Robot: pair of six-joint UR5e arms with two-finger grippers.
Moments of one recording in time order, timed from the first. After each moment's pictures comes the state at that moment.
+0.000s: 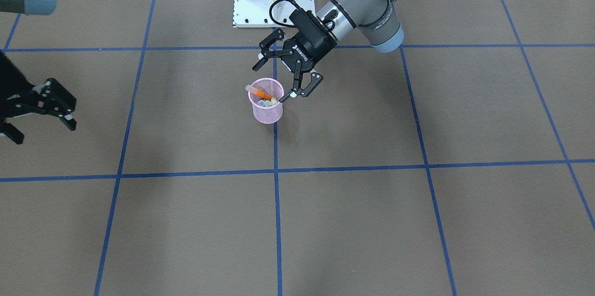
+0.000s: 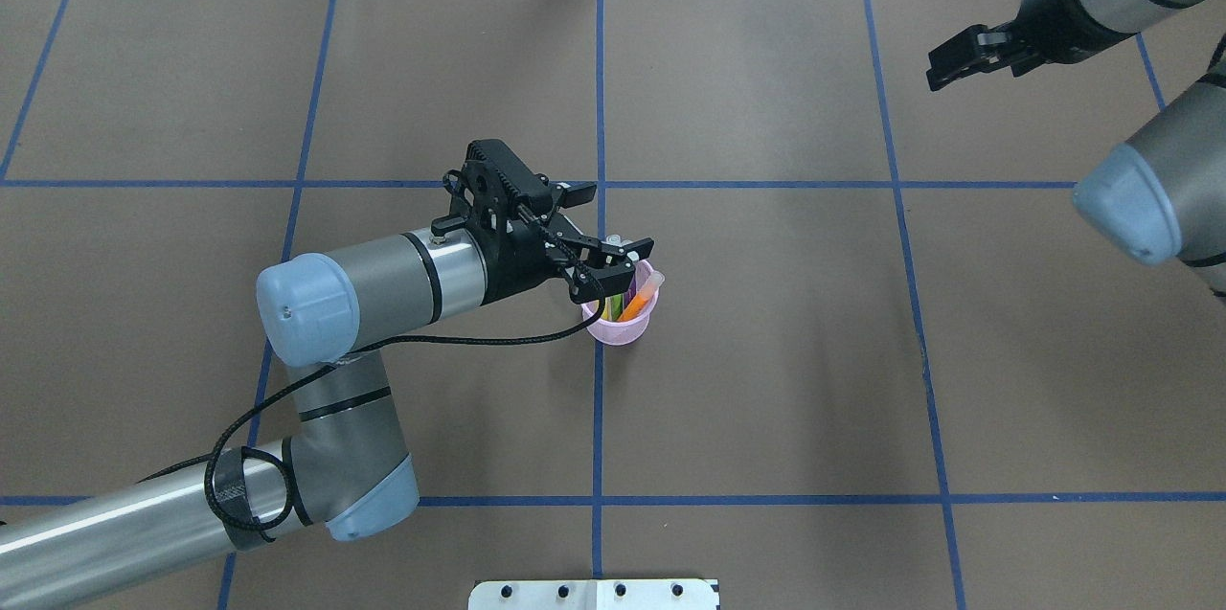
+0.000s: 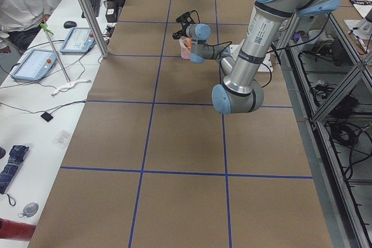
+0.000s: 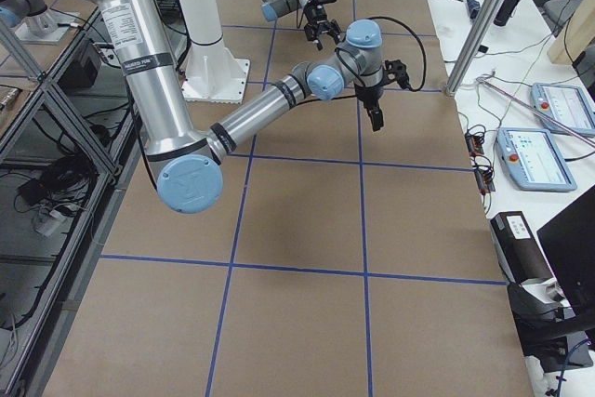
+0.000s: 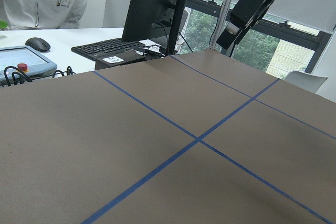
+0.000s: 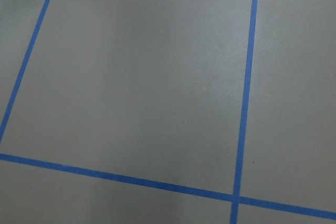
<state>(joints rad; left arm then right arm) -0.49 -2.14 -1.65 -2.60 -1.59 -0.61 1.17 -1.30 1.87 -1.47 2.20 0.45</state>
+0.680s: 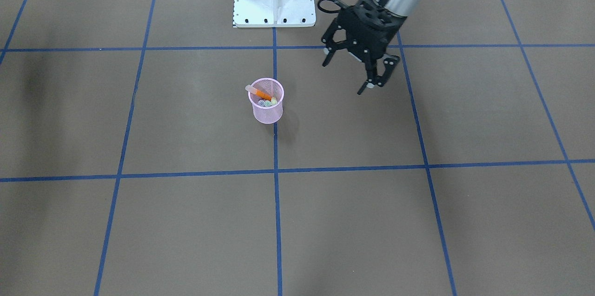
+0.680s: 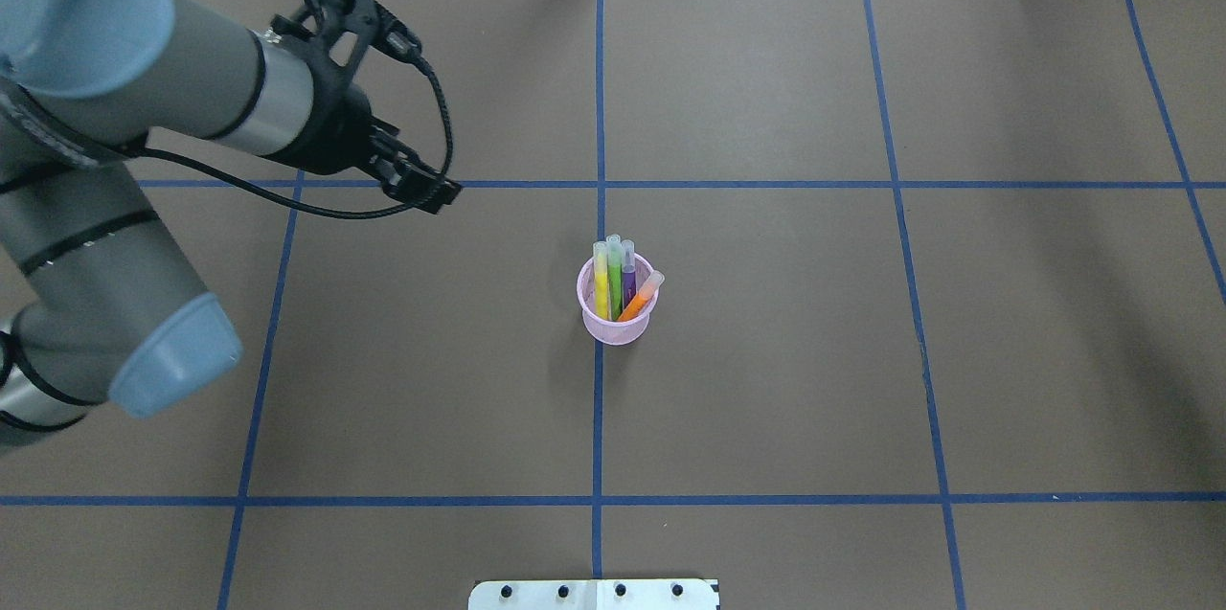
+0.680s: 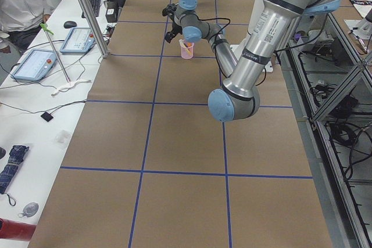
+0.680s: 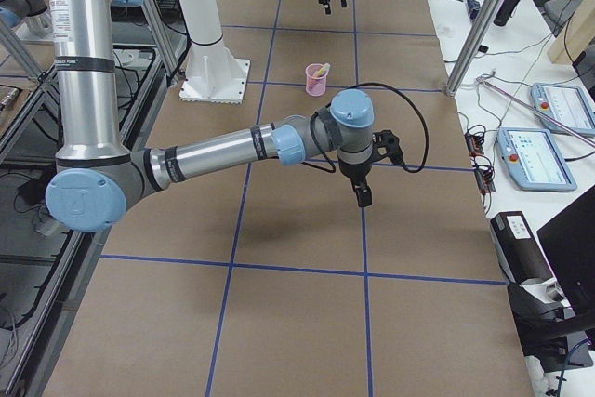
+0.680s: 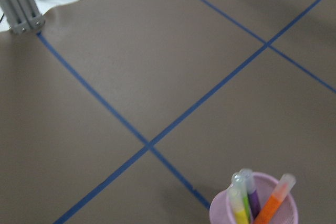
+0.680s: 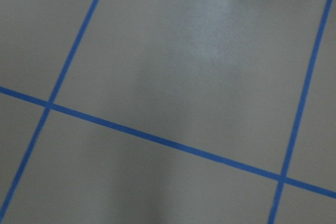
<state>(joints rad) -0.81 -2.03 -1.98 -1.76 -2.08 -0.42 1.45 -1.59 1.83 -1.47 2.31 0.04</state>
